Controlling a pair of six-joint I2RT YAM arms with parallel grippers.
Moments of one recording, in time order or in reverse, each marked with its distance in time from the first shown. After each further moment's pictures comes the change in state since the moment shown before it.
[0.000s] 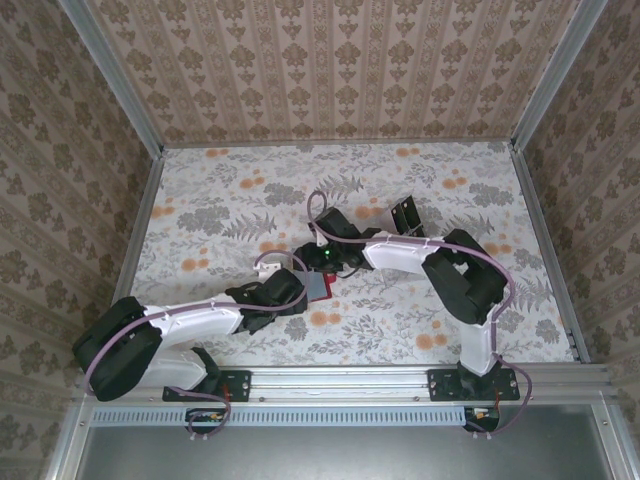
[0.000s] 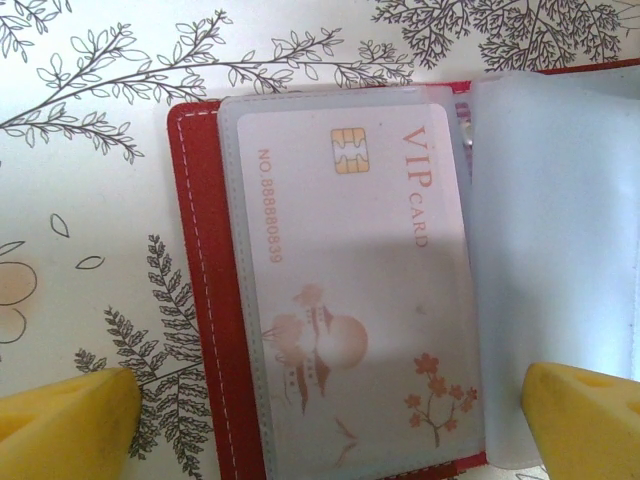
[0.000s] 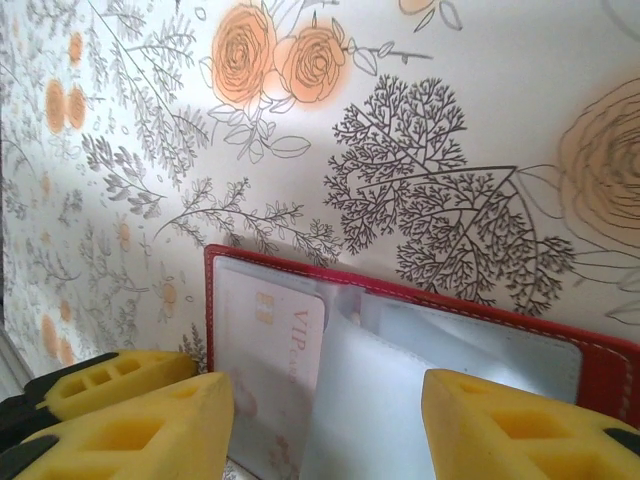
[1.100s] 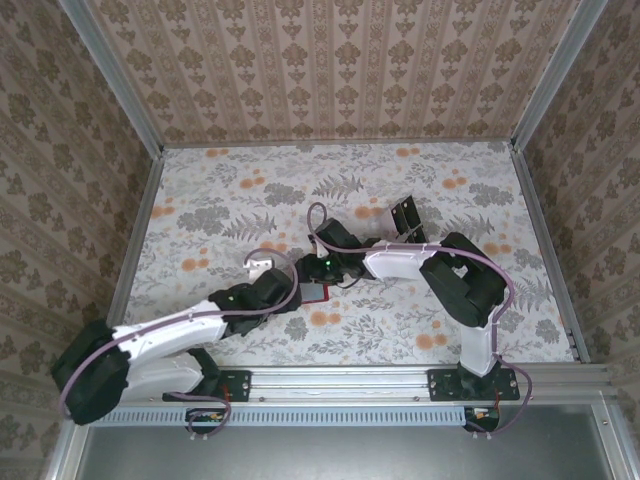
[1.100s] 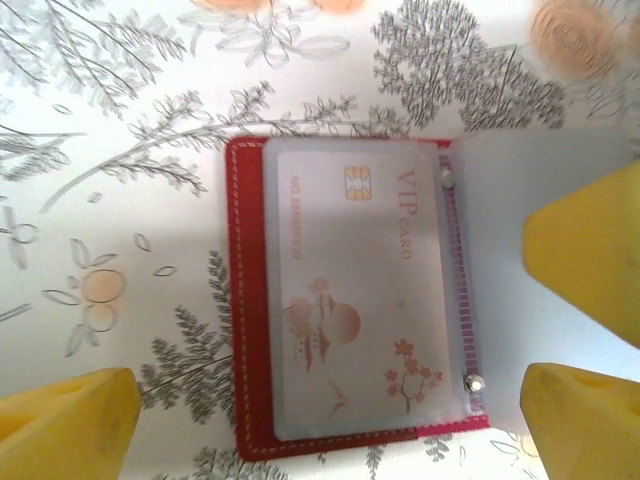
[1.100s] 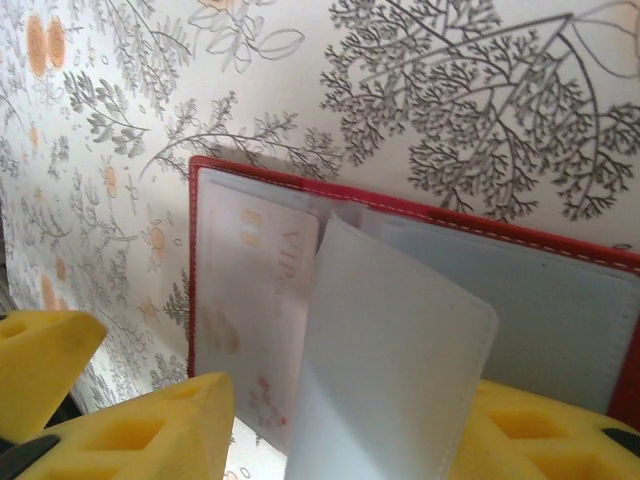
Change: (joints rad) left arm 0.006 -0.219 -0.002 -0.132 -0.050 0.002; right arm 0.041 0.001 -0.069 0.059 -0.042 0.045
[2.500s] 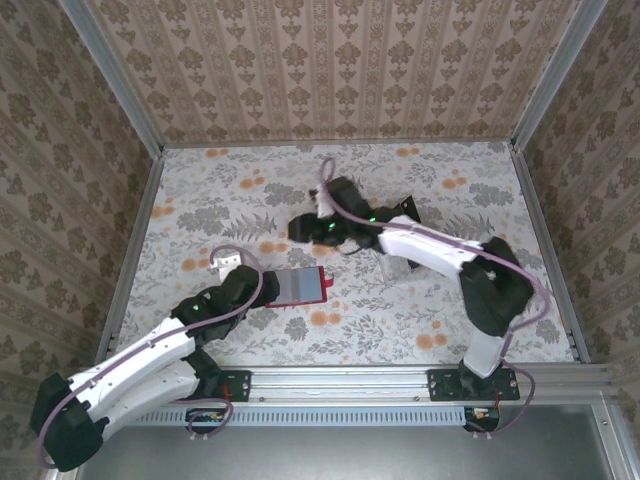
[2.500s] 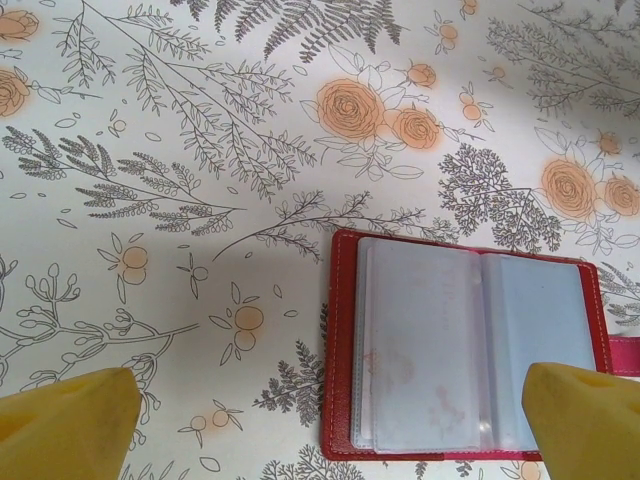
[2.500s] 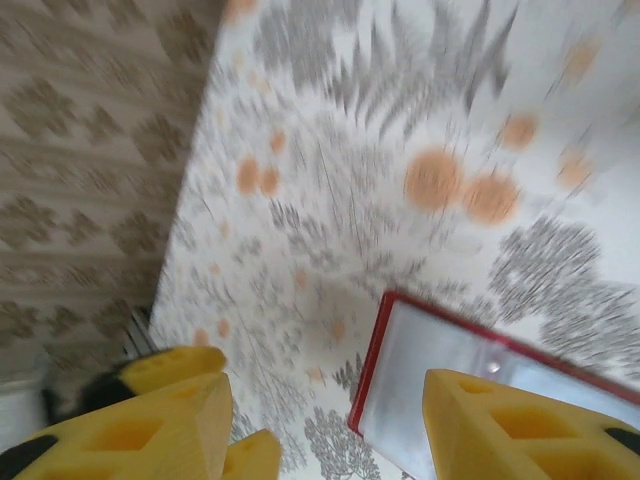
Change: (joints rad) left arm 0.118 -0.272 -0.001 -0.161 -0.029 -0.004; right arm -0.113 -0.184 0.184 -0.127 -0.023 -0.072
